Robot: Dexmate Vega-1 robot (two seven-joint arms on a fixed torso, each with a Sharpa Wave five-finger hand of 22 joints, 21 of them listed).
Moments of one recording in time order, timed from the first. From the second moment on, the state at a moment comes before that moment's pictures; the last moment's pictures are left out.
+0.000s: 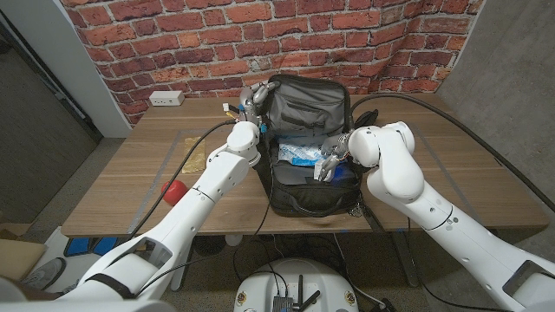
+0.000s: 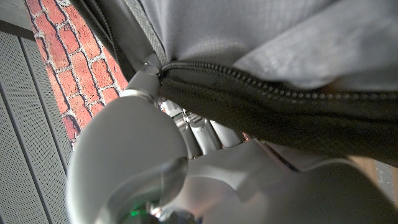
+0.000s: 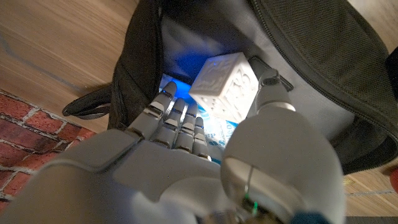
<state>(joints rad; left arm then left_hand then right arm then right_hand) 0.74 0.28 0.47 -1.65 -0.46 0.07 0.56 0.97 0.06 0.42 -0.21 0.18 1.18 -0.08 0.26 0.21 1.30 -0.18 0.20 0.20 1.26 -0.24 0.19 0.18 0.89 -0.12 0.22 0.18 -0.82 -0.59 -0.66 -2.30 -1.35 -0.62 1.30 0.76 -0.04 0.27 -0.14 0.18 0.11 0.07 0.19 0.20 0.26 -0.01 0.21 0.41 0.20 -0.01 0.27 0.43 0.45 0.01 0.19 0.18</state>
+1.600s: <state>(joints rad) 0.75 0.28 0.47 -1.68 -0.46 0.07 0.56 0.97 0.06 0.42 -0.21 0.18 1.17 -0.08 0.26 0.21 1.30 -0.18 0.19 0.20 1.26 -0.24 0.19 0.18 0.89 -0.12 0.22 0.18 -0.92 -0.60 -0.64 -2.30 -1.39 -0.58 1.09 0.80 0.03 0.29 -0.16 0.18 0.58 -0.04 0.38 0.21 0.73 -0.14 0.39 0.48 0.63 -0.06 0.47 0.48 0.69 -0.07 0.28 0.19</state>
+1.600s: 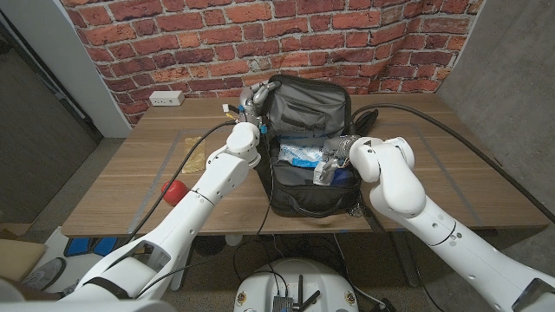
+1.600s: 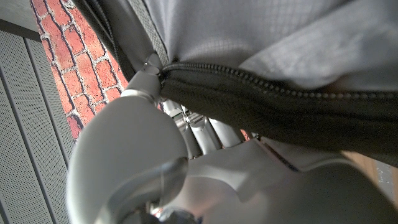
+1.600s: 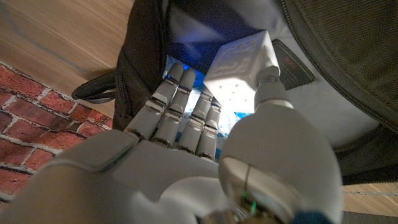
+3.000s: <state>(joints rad) 0.74 0.28 0.47 -1.65 -0.45 0.07 0.56 0.97 0.06 0.42 -0.21 0.18 1.17 -0.07 0.26 0.21 1.30 -0.18 0.20 0.20 1.26 -0.24 0.19 0.18 0.89 -0.12 0.22 0.18 -1.07 -0.59 -0.56 -2.40 -1.40 -0.58 0.88 0.83 0.03 0.35 -0.17 0.19 0.67 -0.03 0.43 0.21 0.79 -0.09 0.44 0.50 0.77 -0.08 0.48 0.48 0.76 -0.08 0.32 0.20</state>
